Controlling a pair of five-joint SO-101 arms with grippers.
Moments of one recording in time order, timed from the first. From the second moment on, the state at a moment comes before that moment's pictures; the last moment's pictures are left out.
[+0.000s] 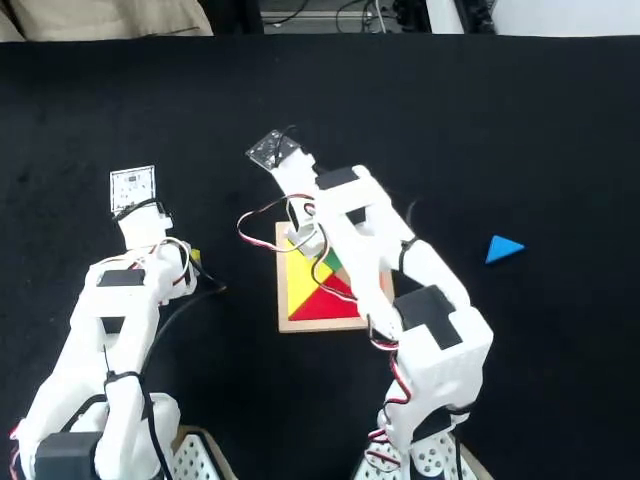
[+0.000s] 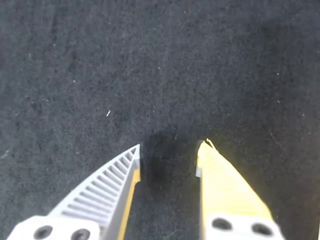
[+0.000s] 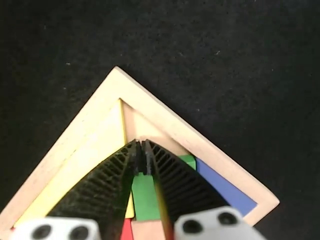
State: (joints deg) left arm -7.8 -27.9 66.1 30.5 5.5; right arm -22.0 18.3 14.7 56.1 22.8
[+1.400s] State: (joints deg) left arm -7.8 -27.9 66.1 30.5 5.5; right arm 29.8 -2.9 36.5 48.5 38.8
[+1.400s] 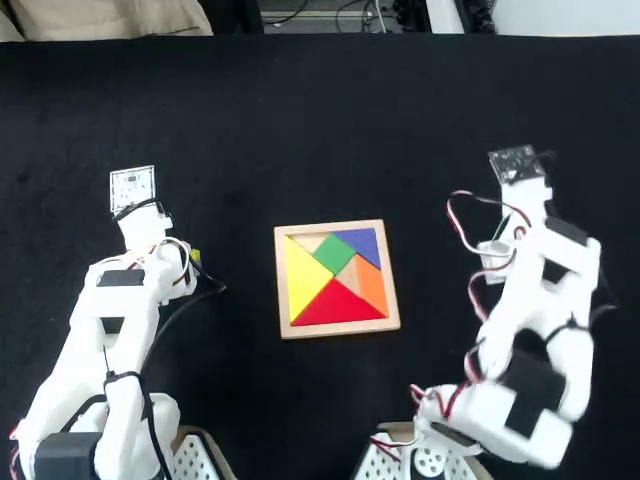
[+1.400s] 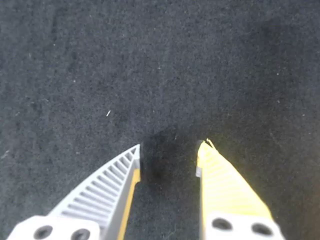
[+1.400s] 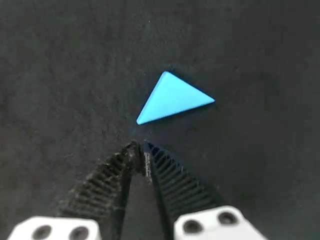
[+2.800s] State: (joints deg) left arm -7.8 -27.9 66.1 30.5 5.5; right arm 18.8 26.3 3.6 53.1 28.6
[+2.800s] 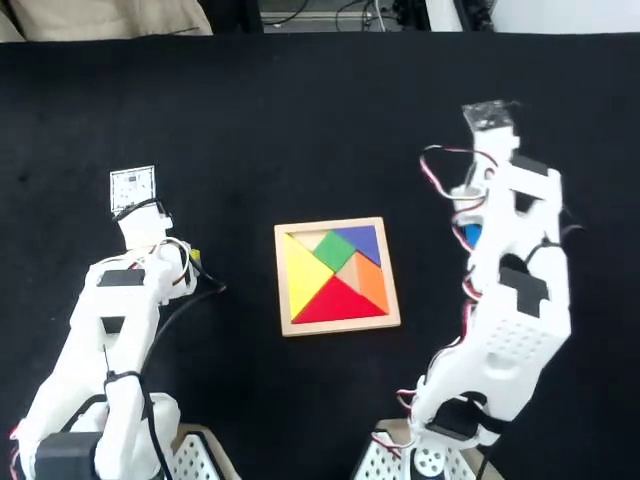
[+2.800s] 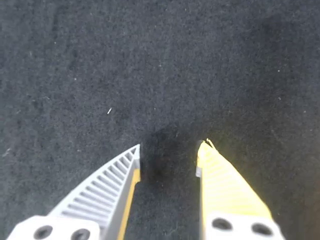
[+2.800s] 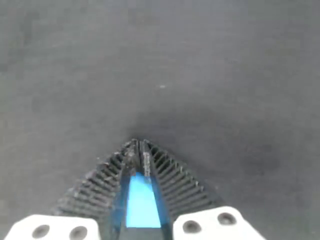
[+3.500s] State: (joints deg) left arm -7.8 -27.9 66.1 30.5 5.5; right arm 24.0 -1.2 28.6 57.5 60.5
